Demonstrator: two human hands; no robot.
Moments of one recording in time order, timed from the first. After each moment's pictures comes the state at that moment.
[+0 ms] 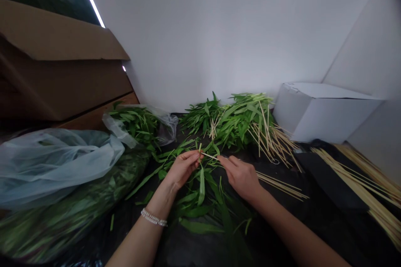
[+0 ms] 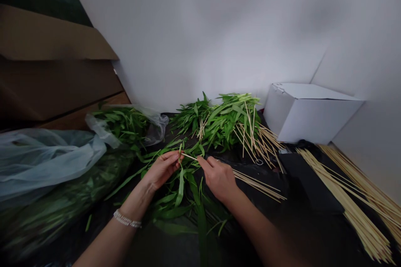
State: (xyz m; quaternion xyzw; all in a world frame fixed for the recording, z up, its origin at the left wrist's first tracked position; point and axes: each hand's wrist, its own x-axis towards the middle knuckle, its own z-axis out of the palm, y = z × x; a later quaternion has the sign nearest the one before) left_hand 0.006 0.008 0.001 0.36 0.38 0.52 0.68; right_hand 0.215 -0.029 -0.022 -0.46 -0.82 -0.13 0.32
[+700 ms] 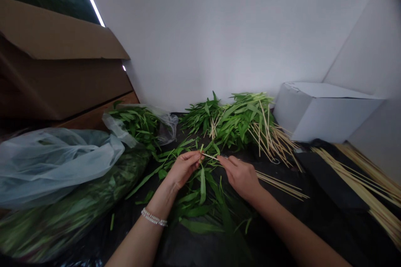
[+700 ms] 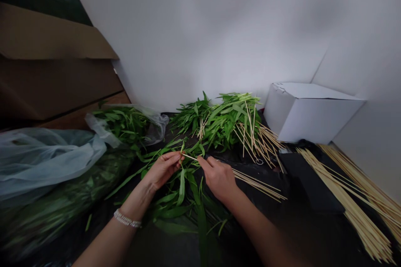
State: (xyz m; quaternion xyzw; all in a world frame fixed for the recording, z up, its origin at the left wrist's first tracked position) left_hand 0.006 0.007 -0.001 0.36 0.39 0.51 0.68; right_hand 0.214 -0.028 -0.023 -0.47 -0.82 -0.12 0.30
